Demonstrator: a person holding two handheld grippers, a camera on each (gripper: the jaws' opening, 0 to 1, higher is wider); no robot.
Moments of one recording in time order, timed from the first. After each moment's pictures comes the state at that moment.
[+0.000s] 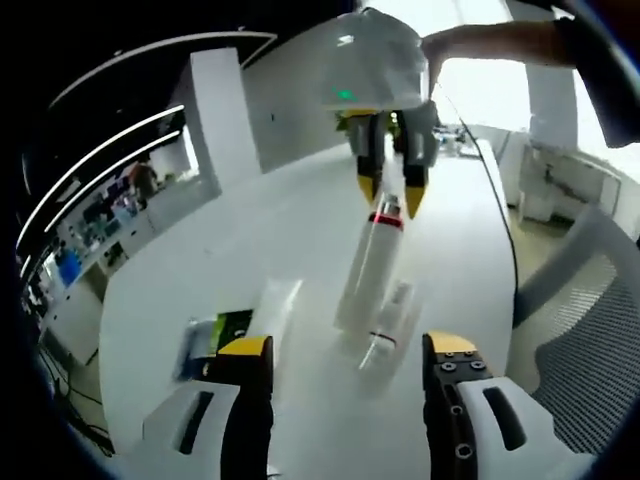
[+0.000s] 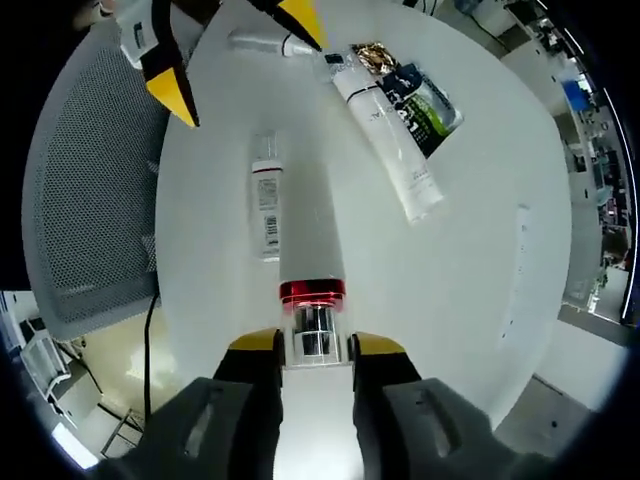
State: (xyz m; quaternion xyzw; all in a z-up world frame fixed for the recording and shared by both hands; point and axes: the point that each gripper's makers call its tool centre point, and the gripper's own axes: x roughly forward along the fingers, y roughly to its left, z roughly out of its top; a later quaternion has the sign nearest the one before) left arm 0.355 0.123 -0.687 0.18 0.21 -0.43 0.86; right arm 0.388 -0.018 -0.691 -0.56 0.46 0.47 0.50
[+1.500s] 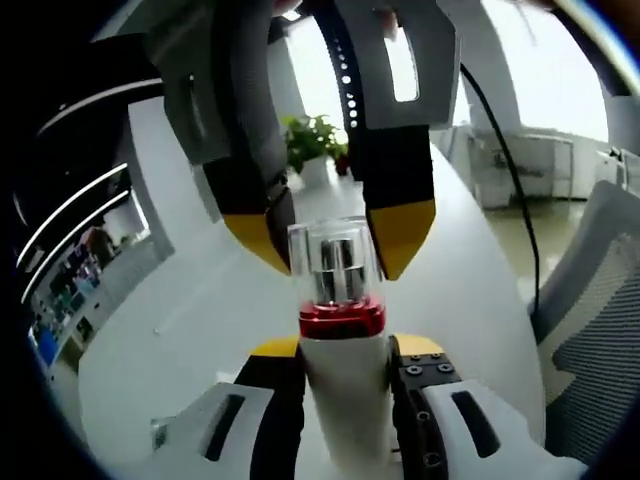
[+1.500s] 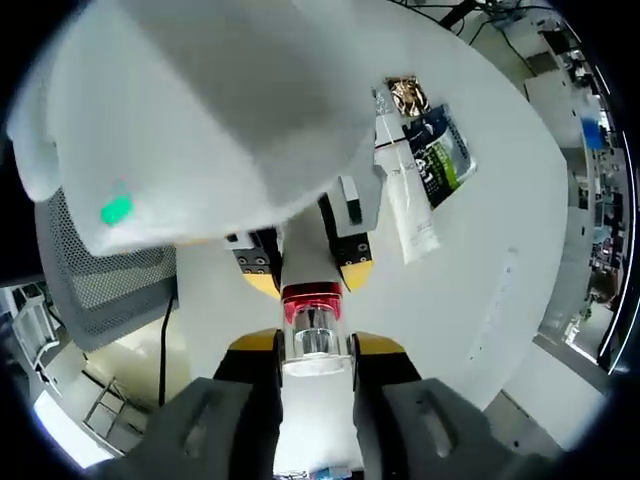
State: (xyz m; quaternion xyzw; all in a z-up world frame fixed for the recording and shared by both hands) left arm 0.380 0.023 -0.696 0.22 0.12 -0.54 0.80; right arm 0.374 0.031 -0.663 -0.62 0.45 0.46 0.44
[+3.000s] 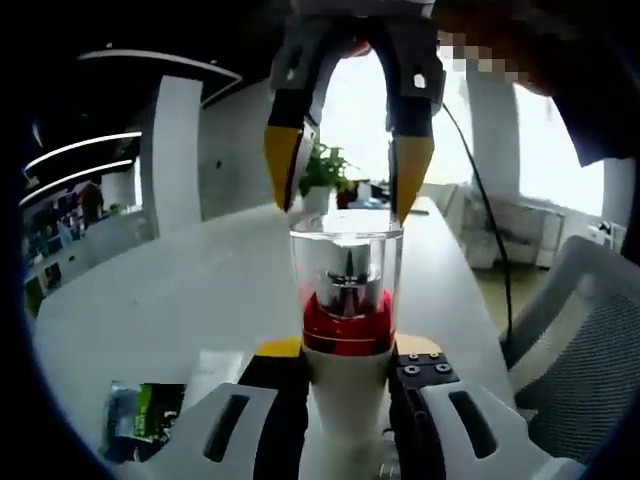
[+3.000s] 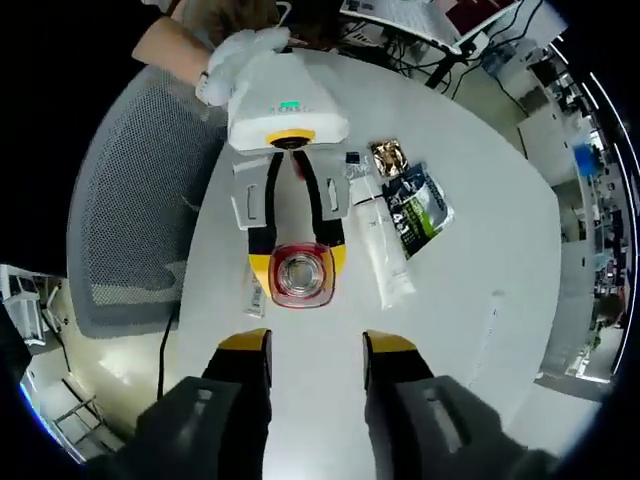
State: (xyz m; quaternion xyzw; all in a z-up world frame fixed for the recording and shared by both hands) left arm 0.382 0.053 -0.692 0.08 0.12 -0.59 0.80; right arm 0.392 0.054 -0.623 -0.55 0.33 0.58 0.50
